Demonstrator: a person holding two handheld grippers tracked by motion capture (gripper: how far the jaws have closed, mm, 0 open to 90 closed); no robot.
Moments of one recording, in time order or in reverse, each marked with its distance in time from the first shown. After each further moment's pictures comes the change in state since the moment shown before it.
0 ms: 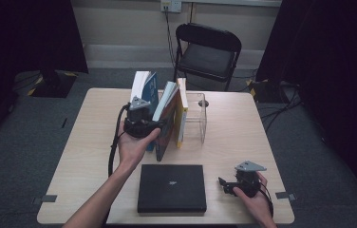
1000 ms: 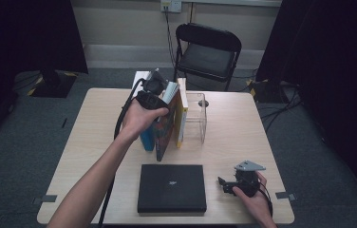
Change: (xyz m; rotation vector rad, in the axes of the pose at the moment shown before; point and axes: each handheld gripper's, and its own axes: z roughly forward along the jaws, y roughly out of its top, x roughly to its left) left arm 0.008 0.078 0.043 0.556 0.031 -0.043; right arm 0.001 0.001 0.001 0.000 -0.003 0.003
